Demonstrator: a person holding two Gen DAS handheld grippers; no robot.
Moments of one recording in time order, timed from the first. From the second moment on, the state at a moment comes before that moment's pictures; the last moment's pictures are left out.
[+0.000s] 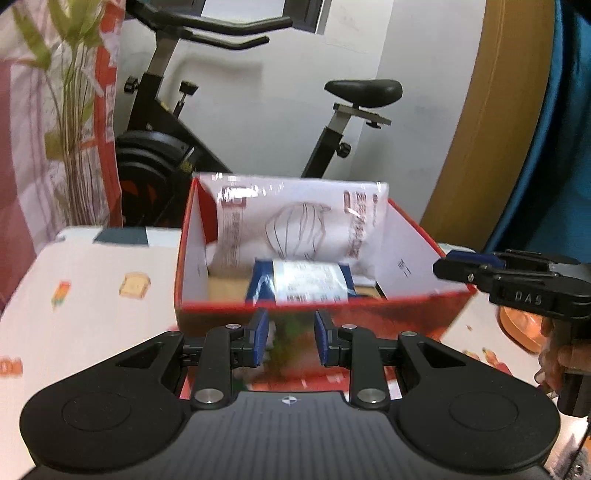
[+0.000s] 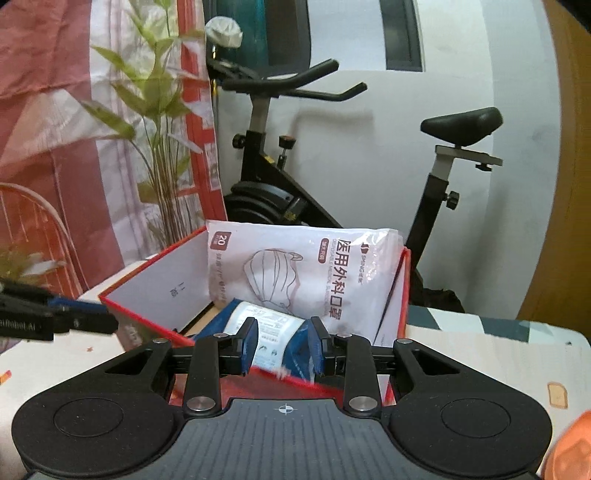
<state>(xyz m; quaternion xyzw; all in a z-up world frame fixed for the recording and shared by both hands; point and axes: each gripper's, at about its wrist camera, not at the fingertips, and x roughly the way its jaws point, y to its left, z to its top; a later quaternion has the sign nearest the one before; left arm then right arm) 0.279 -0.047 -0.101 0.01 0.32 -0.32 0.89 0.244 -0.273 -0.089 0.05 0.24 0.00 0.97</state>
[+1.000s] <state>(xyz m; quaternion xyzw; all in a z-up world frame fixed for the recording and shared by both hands) 0.199 -0.013 -0.174 -0.06 0.39 -0.28 0.88 0.156 -0.226 -0.200 0.12 0.34 0.03 0.93</state>
